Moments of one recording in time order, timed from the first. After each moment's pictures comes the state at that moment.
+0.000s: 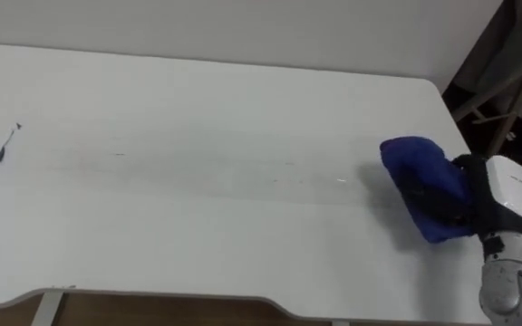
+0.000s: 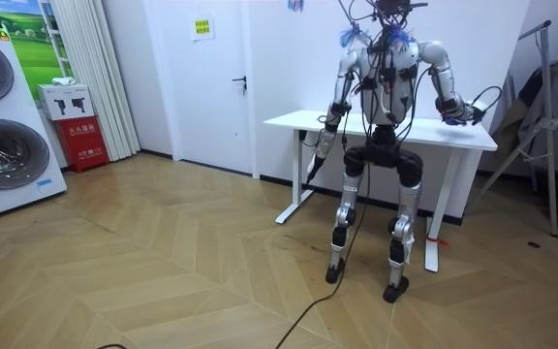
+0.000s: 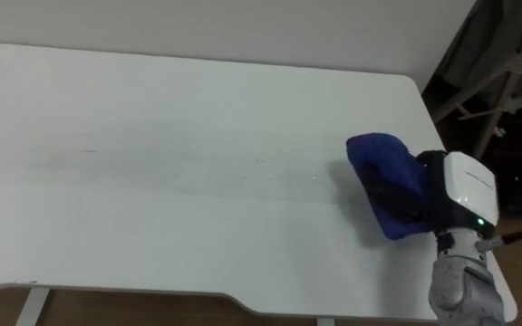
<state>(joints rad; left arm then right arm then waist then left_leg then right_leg) 0.33 0.22 0.23 0.94 -0.05 0.00 0.18 0.07 -0.37 -0.18 0.41 -0.70 -0.07 -0.36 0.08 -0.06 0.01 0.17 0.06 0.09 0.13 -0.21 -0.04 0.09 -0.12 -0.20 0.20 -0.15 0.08</state>
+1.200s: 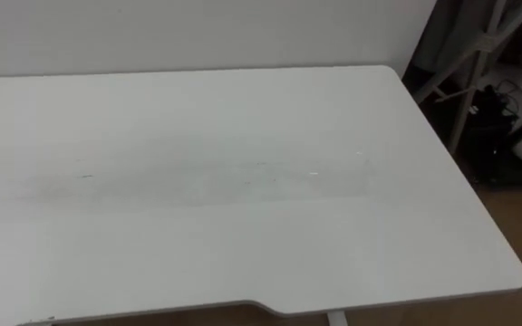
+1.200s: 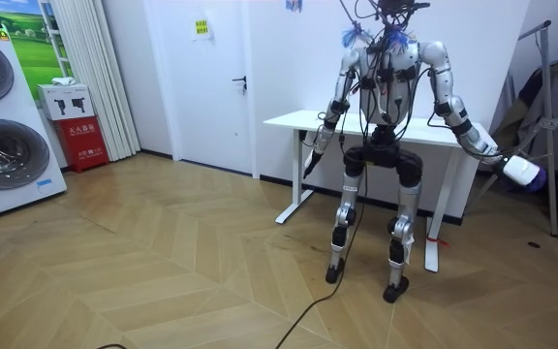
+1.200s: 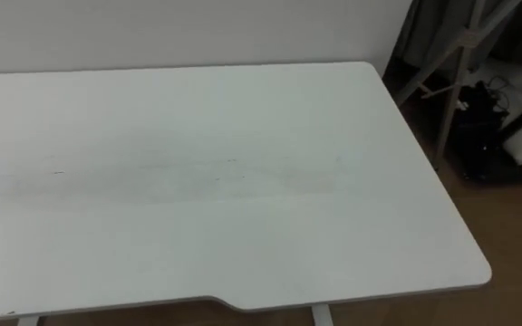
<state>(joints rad) 0.36 0.21 0.36 0.96 -0.05 0.00 0.16 0.20 -0.35 -0.46 1.06 0.19 -0.05 -0.56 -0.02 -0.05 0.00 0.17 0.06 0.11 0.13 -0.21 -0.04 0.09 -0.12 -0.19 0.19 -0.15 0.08</state>
